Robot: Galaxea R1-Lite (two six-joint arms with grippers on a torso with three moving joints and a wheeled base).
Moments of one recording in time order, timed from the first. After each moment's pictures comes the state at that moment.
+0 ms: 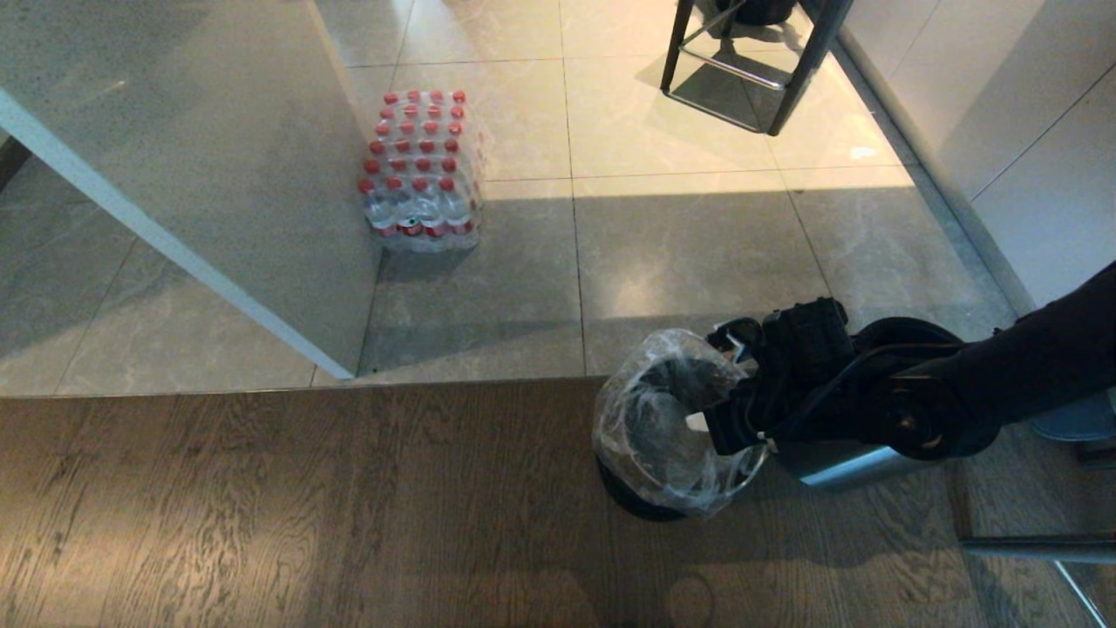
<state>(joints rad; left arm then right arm) 0.00 0.00 0.00 0.00 0.00 0.01 0.38 2.02 -0.99 -0.33 0.24 -0.04</state>
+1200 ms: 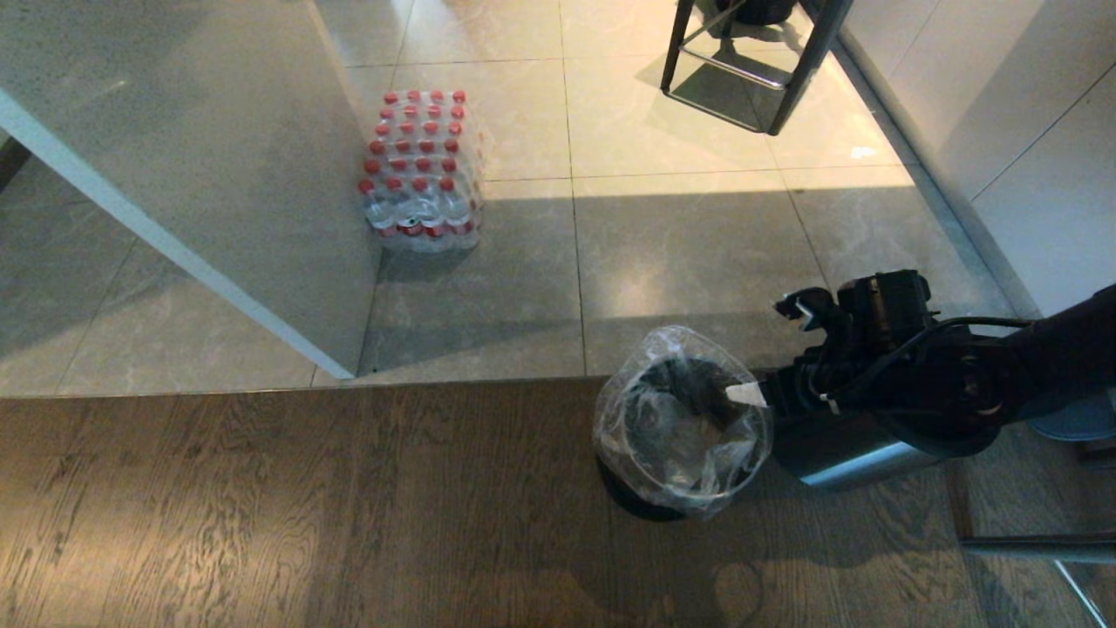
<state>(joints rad) 0.00 0.00 0.00 0.00 0.00 0.01 0.18 1.98 -1.00 -0.32 0.22 -0.12</state>
